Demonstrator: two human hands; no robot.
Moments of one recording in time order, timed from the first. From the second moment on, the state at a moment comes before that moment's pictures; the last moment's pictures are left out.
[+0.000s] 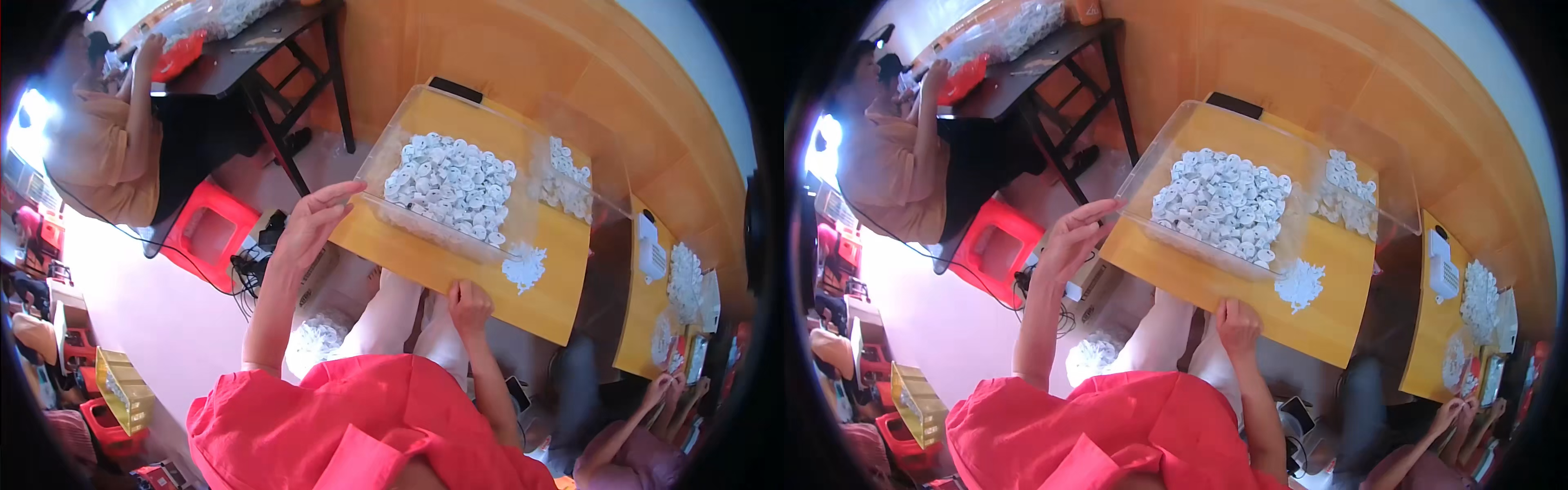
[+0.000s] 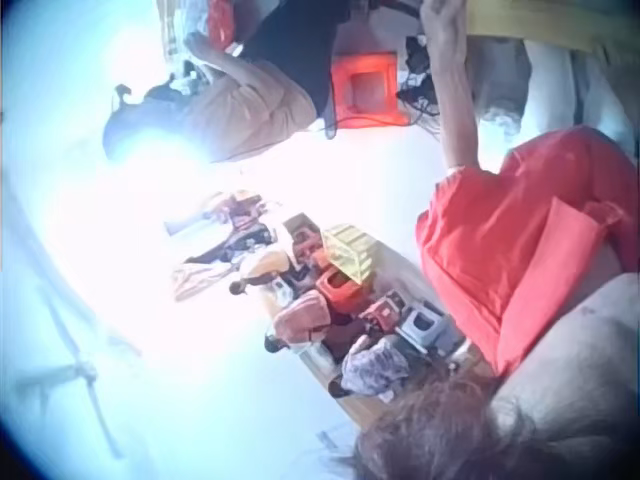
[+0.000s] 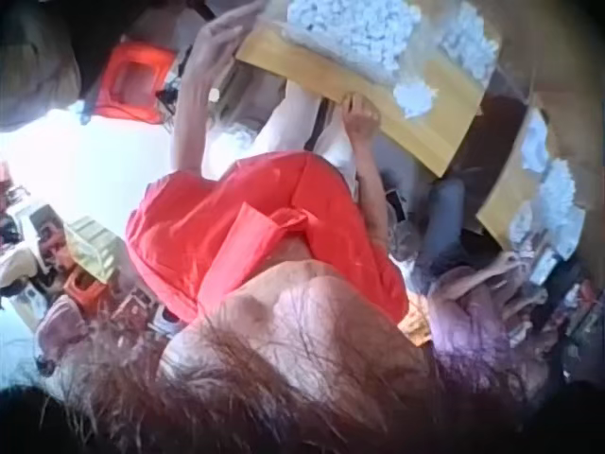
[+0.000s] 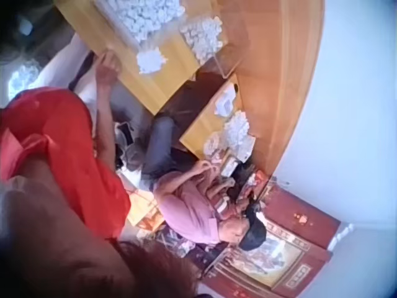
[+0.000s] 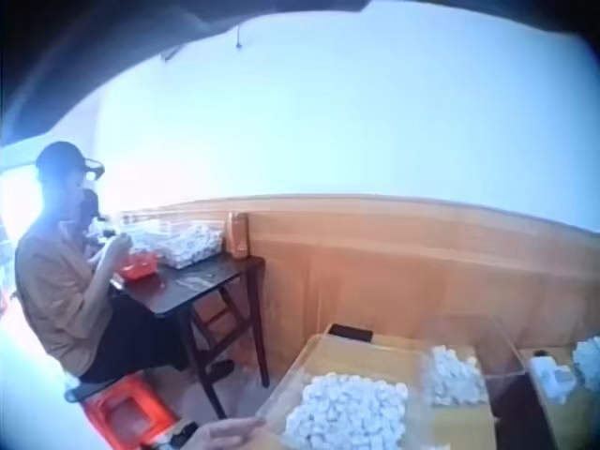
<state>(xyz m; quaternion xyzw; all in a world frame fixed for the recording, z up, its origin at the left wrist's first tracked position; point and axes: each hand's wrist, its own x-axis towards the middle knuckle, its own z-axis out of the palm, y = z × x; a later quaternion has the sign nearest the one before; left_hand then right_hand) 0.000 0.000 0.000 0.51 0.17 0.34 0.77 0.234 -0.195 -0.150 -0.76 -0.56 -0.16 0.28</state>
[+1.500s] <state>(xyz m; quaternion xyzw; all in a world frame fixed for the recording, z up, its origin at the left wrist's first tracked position) -0.028 -0.140 -0.024 0.44 0.14 0.17 0.87 0.246 -0.350 -0.052 -0.60 -0.17 -0.01 0.78</state>
